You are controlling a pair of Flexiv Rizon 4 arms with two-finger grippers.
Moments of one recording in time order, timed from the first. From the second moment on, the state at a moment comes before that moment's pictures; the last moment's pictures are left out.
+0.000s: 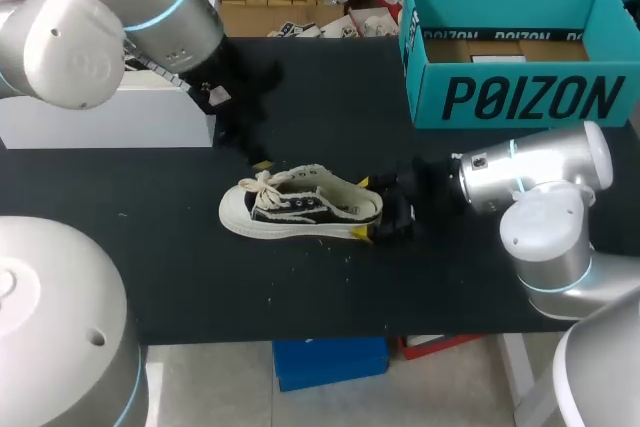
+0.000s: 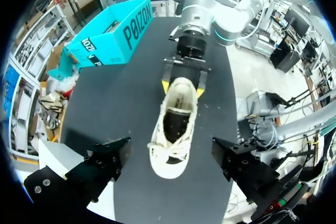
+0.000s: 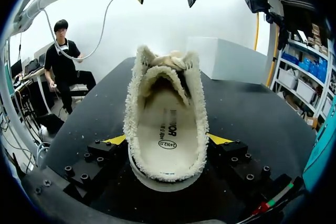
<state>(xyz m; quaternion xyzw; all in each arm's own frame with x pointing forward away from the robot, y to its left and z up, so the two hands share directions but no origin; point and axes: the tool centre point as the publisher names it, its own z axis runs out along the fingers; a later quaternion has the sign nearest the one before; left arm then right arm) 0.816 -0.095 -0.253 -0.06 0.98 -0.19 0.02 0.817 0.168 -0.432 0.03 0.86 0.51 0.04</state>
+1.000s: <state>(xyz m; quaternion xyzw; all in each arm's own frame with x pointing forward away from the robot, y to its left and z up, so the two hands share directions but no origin) 0.821 -0.144 -0.309 -0.40 0.90 -0.13 -0.09 0.817 0.169 -0.432 0.03 0.86 0.51 0.04</state>
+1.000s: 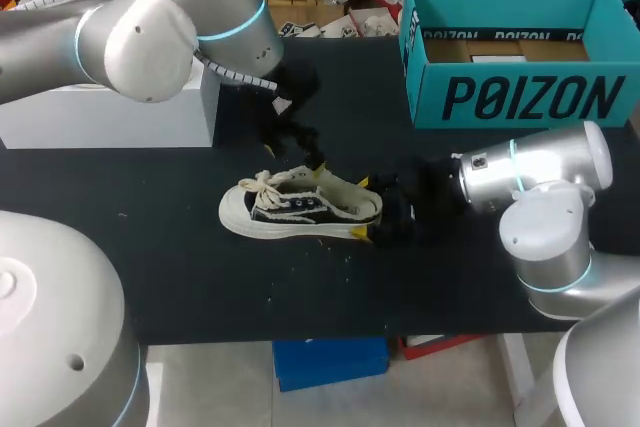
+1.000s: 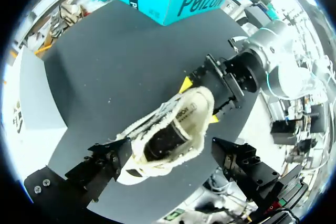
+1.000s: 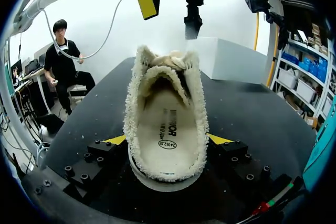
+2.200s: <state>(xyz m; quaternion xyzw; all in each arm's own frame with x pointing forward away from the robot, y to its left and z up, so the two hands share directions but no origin) 0.811 -0.152 -0.311 -0.61 0.79 0.02 -0.04 0.817 0.169 -0.432 0.03 0.86 0.51 0.04</state>
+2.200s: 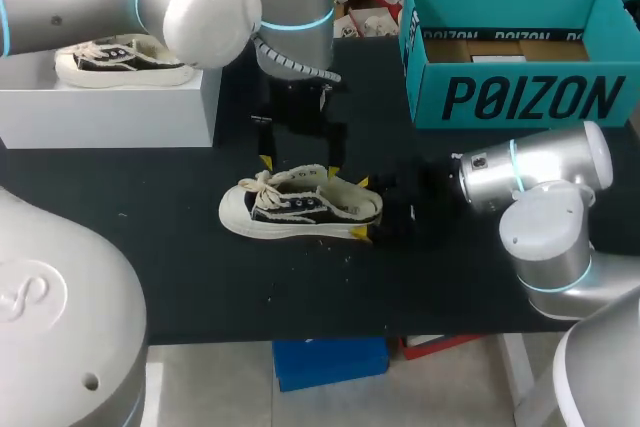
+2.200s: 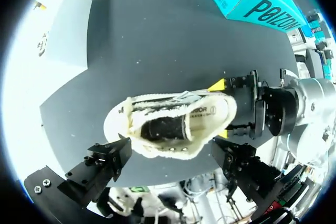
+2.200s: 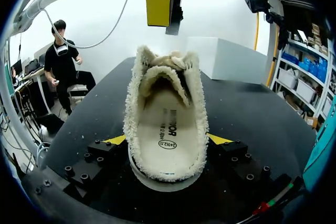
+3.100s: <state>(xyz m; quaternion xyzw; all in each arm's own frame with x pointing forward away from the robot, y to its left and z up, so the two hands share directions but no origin) 0.810 -0.164 -0.342 -0.63 0.76 0.15 0.06 0.817 0.169 -0.432 0.03 0.86 0.51 0.04</state>
